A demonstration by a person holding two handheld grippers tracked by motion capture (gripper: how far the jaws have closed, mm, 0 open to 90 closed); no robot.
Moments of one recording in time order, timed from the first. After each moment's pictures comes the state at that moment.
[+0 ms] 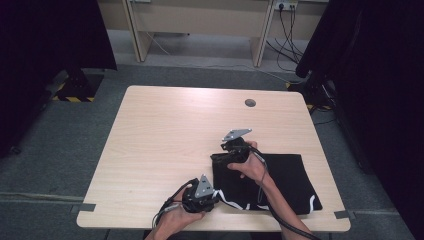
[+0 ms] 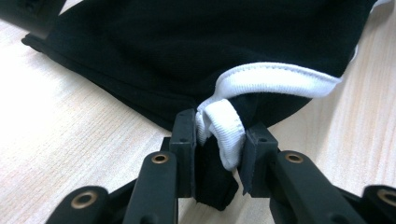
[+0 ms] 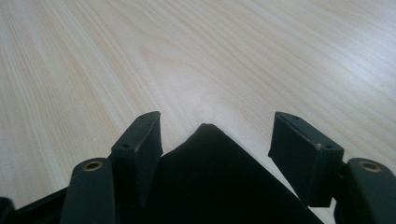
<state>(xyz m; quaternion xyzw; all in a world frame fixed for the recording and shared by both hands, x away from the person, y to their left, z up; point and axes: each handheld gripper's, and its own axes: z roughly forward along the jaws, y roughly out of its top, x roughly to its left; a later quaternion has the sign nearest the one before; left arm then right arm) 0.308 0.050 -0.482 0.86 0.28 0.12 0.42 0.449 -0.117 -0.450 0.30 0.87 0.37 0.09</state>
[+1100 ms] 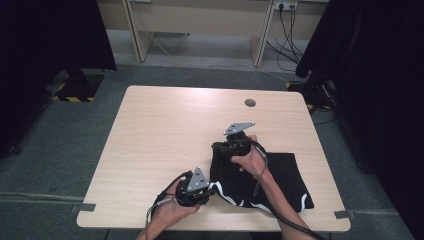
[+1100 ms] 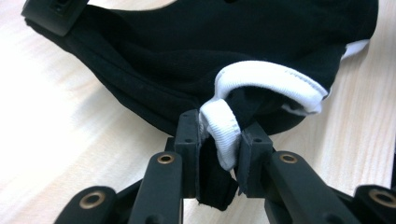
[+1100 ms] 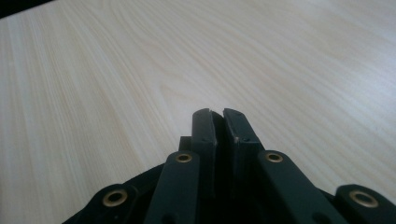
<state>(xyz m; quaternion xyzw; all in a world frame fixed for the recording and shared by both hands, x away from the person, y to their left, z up) 0.314 0.067 -0.449 0.85 0.27 0.13 0.44 0.455 -0.118 -0.427 0.27 0.86 0.42 0.08</state>
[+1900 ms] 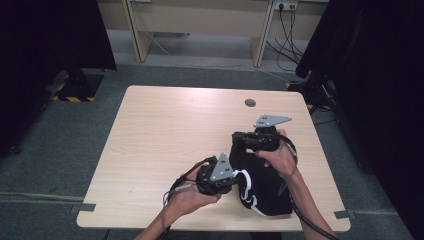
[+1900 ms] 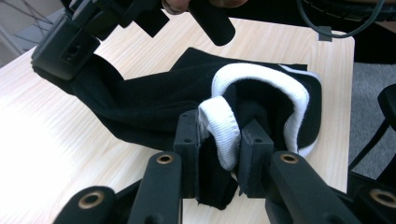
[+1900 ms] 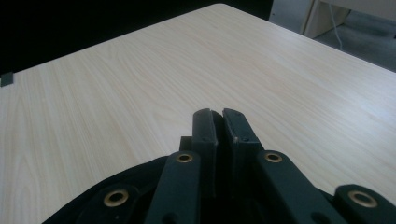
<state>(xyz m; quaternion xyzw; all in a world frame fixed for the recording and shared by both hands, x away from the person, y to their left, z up) 0.322 0.009 -0.378 0.86 0.18 0.15 0.45 0.438 -0.185 -0.374 0.28 0.83 0.48 0.11</state>
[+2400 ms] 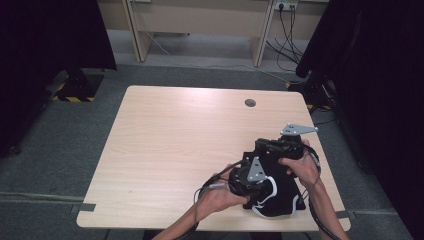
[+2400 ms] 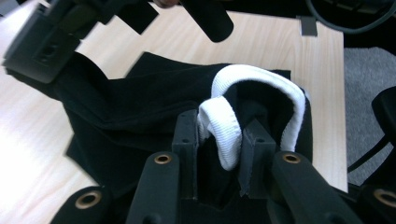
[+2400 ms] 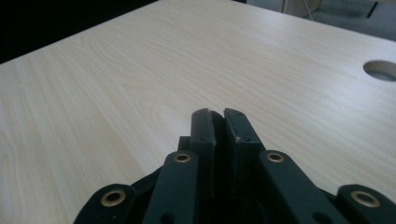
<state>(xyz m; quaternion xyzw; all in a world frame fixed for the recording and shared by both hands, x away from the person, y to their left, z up) 0.334 -0.066 -0.403 0.88 0.15 0.12 0.43 0.430 -0.257 -0.400 0.33 0.81 0.48 0.11</state>
